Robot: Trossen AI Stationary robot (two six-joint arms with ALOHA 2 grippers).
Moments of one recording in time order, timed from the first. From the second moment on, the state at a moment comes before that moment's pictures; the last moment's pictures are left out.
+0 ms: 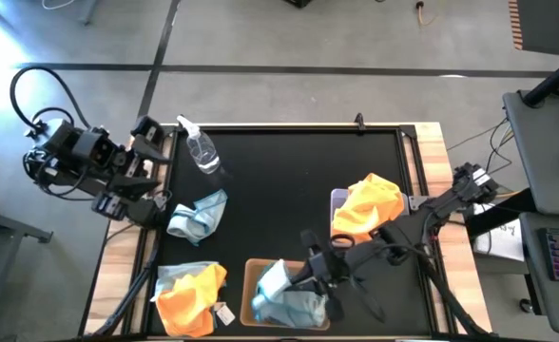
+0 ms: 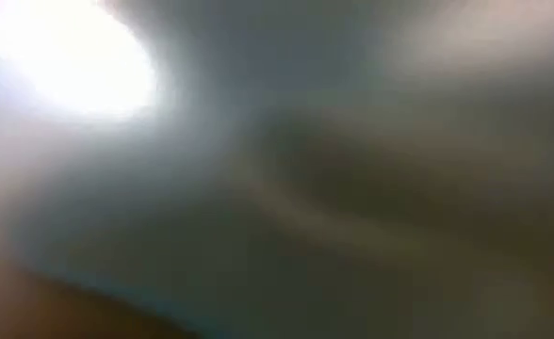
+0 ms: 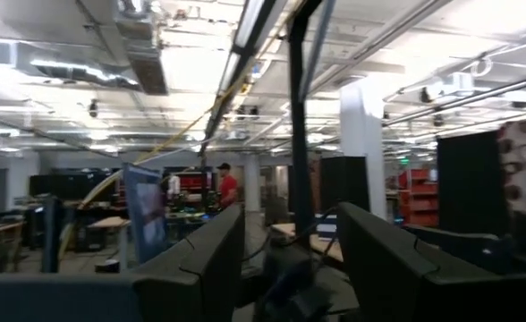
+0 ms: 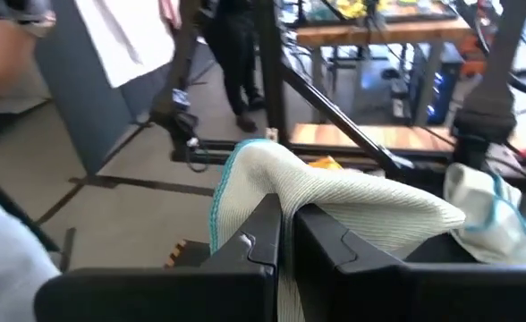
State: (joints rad) left arm -0.33 0.84 1.31 -0.03 -0.03 0.03; right arm 0.54 1.63 1.50 -0.11 0.19 0.21
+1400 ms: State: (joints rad) left arm -0.33 0.70 1.31 -0.14 0.10 0.01; right arm 0.46 1.72 1.50 -0.50 0.02 0.60
